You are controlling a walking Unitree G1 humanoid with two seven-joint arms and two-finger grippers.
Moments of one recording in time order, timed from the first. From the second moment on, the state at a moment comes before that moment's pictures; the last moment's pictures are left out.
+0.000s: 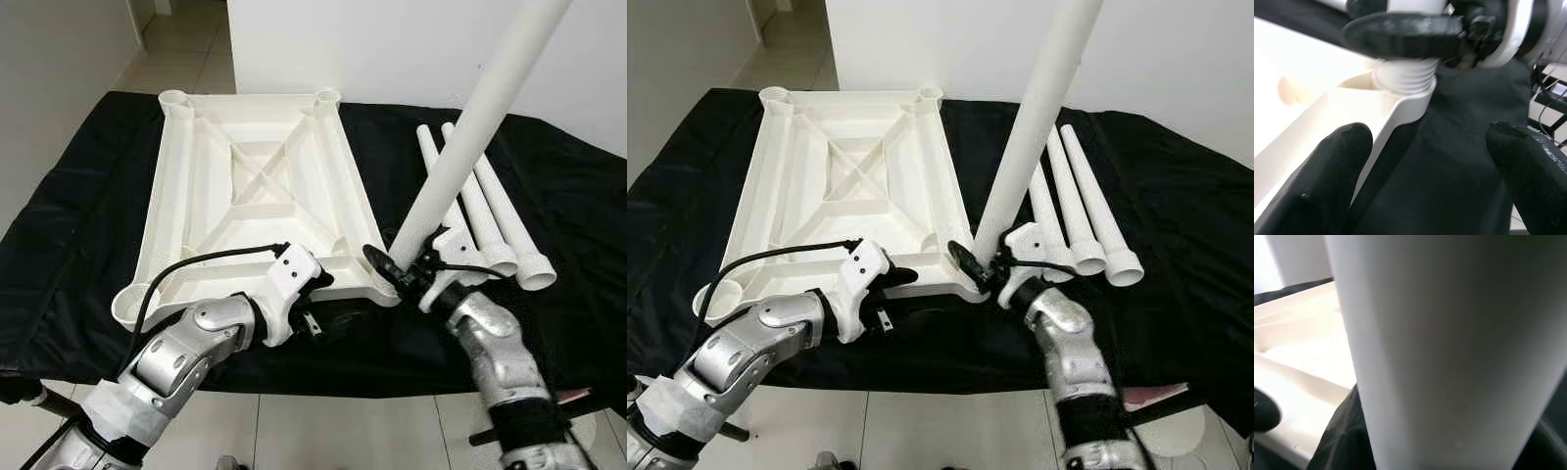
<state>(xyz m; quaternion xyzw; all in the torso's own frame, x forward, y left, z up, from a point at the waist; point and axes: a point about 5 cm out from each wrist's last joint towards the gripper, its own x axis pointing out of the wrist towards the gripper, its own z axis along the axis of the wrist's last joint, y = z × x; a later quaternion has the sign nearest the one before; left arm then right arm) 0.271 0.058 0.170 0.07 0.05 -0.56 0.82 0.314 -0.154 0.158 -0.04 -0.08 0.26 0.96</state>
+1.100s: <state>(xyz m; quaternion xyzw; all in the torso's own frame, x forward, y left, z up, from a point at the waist) 0.285 0.061 0.175 0.09 0.03 -0.54 0.84 0.297 -0.125 0.153 0.03 -0.07 0.11 0.99</state>
